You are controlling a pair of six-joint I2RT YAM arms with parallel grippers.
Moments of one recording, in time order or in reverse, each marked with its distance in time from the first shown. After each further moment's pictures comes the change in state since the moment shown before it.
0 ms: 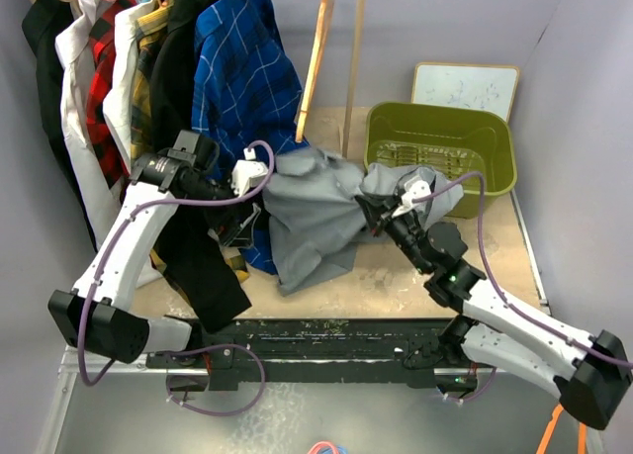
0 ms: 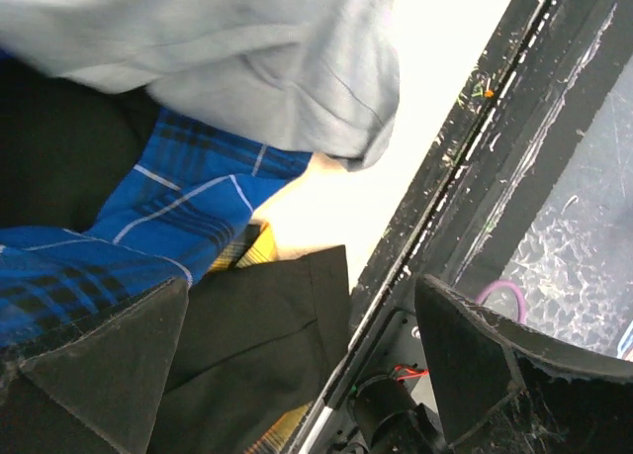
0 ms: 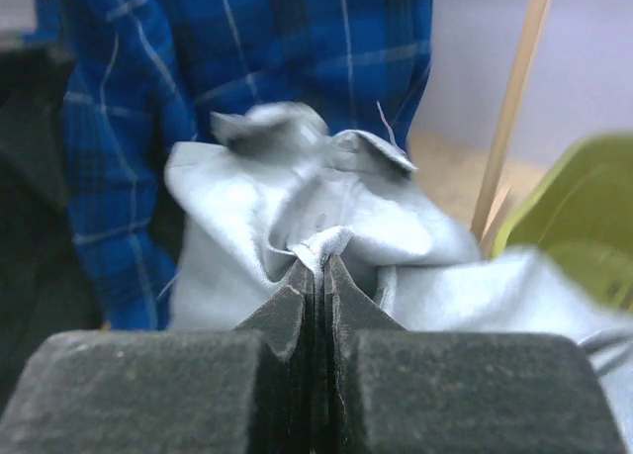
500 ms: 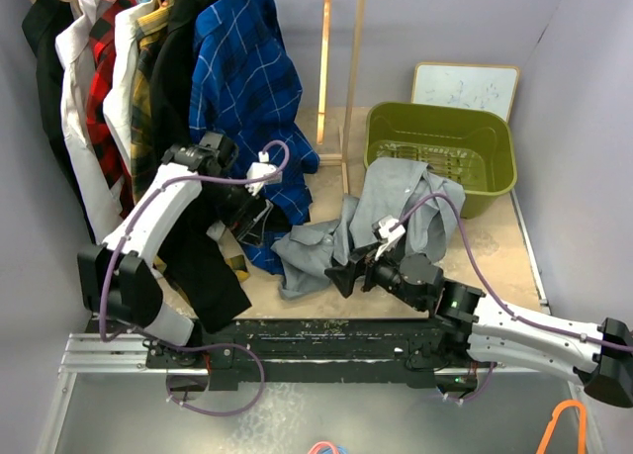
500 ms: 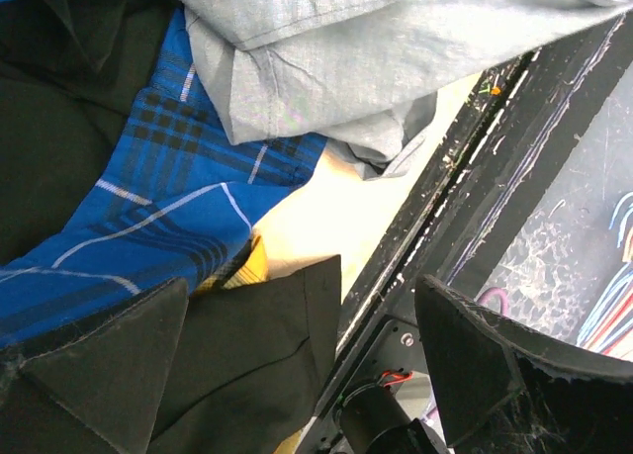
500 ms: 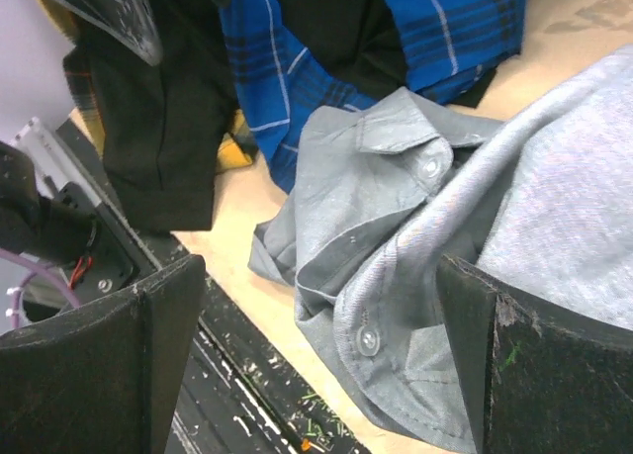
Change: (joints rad) left arm -0.011 0.182 -0.028 0.074 0.003 -0.052; right arm 0.322 -0.172 -0.156 -0.435 0.103 0.452
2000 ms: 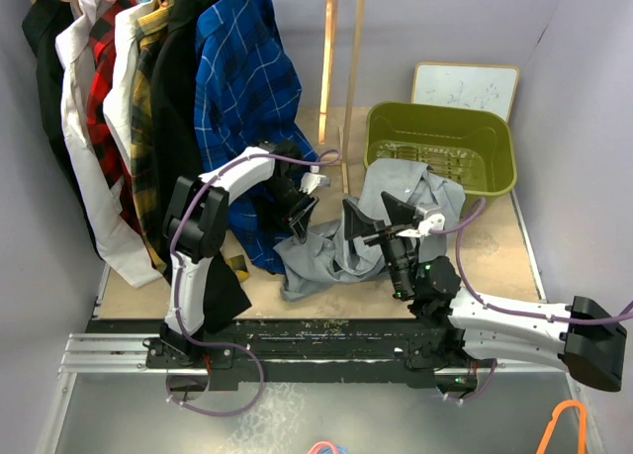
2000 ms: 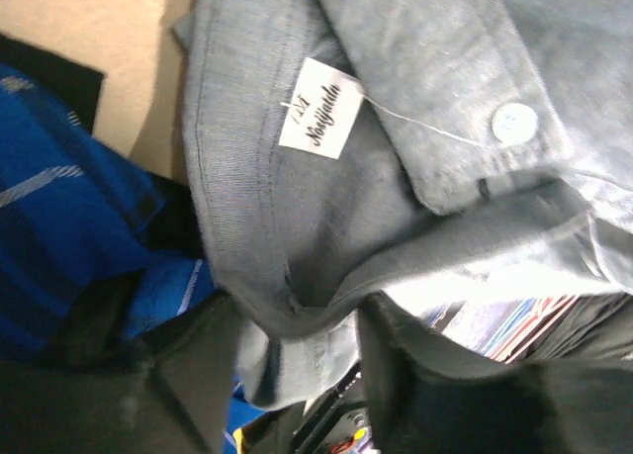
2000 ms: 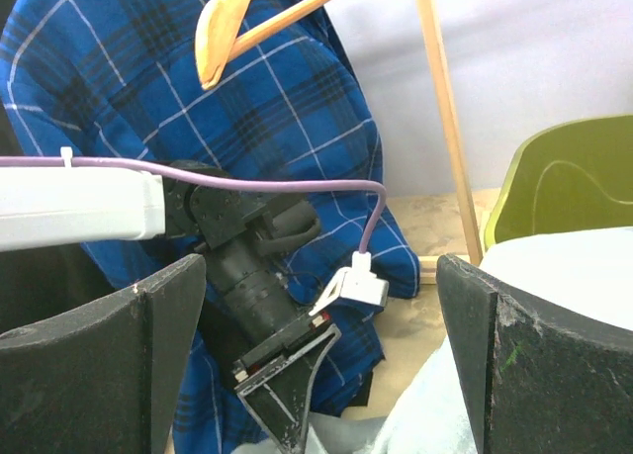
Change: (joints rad) left arm -0.197 0.650 0.307 0.106 0.024 -0.284; right arm 0.013 0.220 -0.037 0.959 0.503 -0.397
